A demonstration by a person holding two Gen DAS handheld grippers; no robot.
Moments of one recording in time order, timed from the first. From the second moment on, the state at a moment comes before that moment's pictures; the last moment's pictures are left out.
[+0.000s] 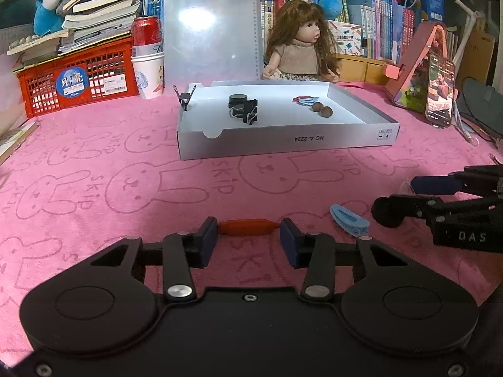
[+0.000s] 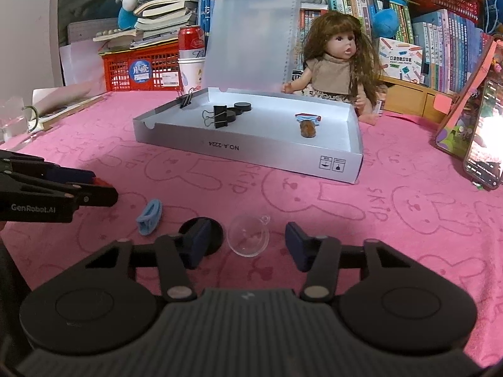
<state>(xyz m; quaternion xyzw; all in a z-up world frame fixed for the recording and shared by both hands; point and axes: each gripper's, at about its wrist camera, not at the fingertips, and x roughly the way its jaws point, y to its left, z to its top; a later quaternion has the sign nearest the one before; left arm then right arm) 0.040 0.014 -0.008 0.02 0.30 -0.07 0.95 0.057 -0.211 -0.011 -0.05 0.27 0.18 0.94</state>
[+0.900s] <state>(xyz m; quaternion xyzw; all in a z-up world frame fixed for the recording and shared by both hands) 0.067 0.003 0.022 0.01 0.28 -0.09 0.96 0.080 -0.213 0.010 -0.03 0.26 0.15 0.95</state>
